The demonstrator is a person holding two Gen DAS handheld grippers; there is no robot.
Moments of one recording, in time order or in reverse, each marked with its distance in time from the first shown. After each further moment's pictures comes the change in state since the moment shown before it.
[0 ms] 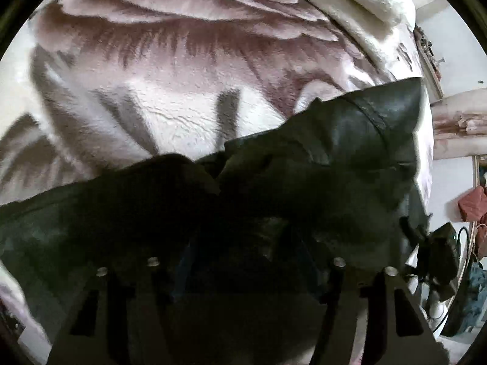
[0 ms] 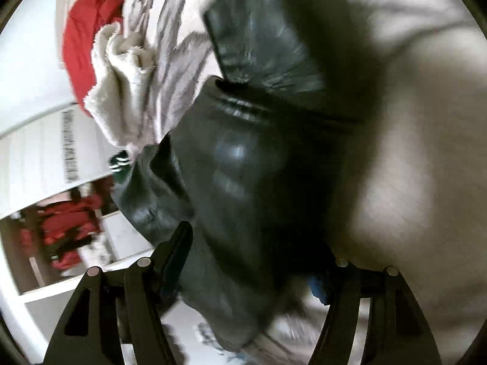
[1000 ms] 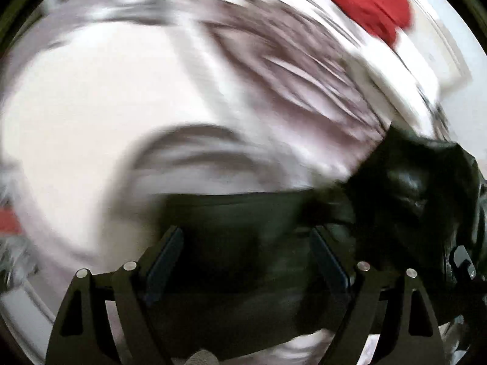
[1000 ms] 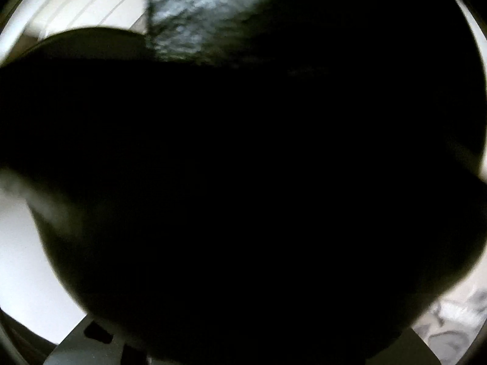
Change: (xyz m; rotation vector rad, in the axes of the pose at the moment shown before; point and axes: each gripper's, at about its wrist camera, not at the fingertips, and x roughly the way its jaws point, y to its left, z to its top) left arm -0.158 0.181 -0.067 -0.280 -0.249 0.070; right arm 0.067 0.266 -0.165 -0.812 0.006 -0.189
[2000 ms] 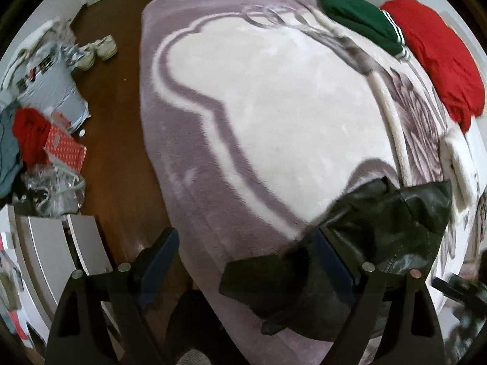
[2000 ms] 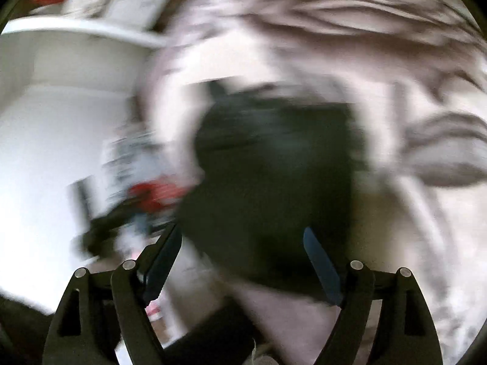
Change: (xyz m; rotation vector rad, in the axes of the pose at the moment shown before) left arm -0.045 0.161 -0.066 -0.306 -0.118 0.199; right arm 0.130 0.030 -0.039 -0.170 0.601 -0.002
